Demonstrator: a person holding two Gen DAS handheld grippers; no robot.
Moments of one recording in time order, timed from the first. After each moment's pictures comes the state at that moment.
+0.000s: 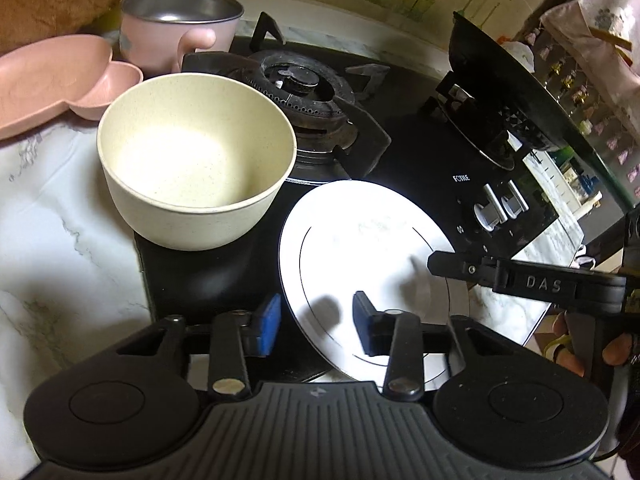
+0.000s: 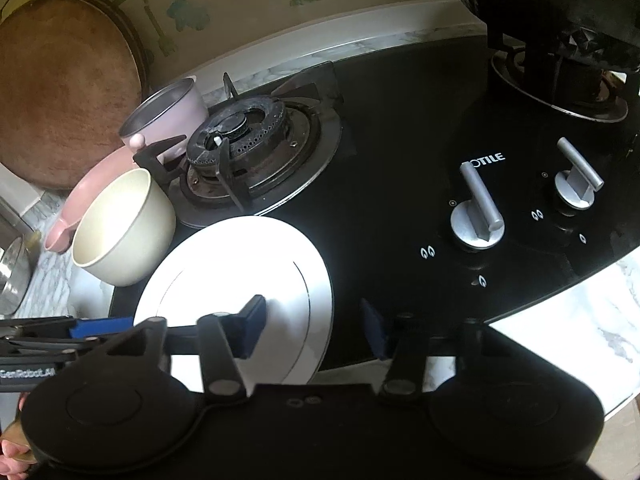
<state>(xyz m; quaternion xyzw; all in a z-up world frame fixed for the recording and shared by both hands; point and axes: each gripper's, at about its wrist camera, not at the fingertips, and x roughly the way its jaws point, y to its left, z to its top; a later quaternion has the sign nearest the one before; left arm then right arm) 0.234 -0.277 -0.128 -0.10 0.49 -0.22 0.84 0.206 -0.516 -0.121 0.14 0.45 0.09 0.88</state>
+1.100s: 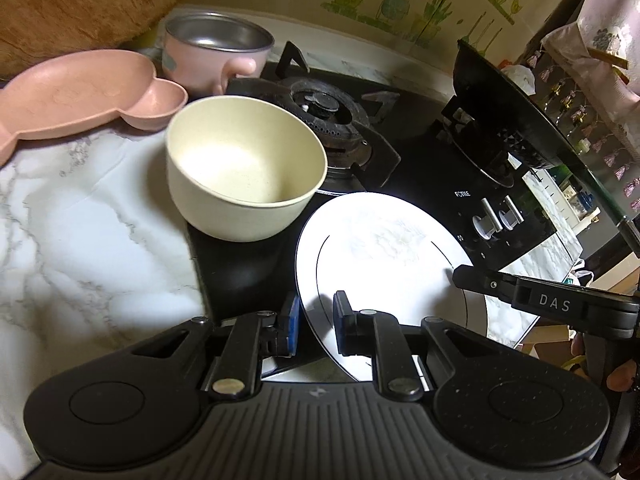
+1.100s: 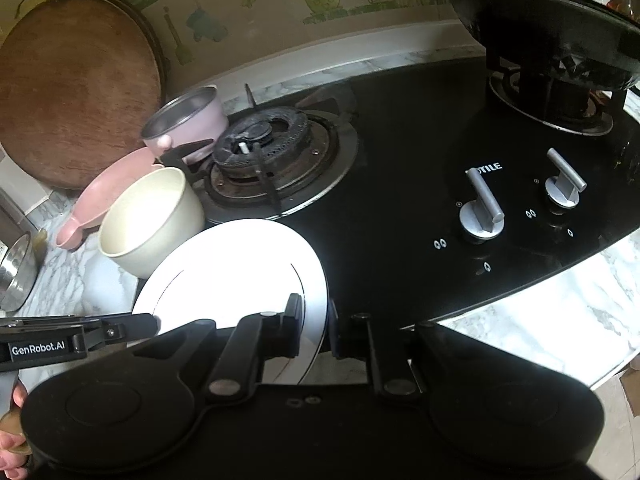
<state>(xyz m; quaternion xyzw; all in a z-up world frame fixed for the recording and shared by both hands) 0.205 -0.244 -0.106 -0.10 0.46 -0.20 0.86 0.170 -0.488 -0.096 0.13 0.42 0.07 0.89</state>
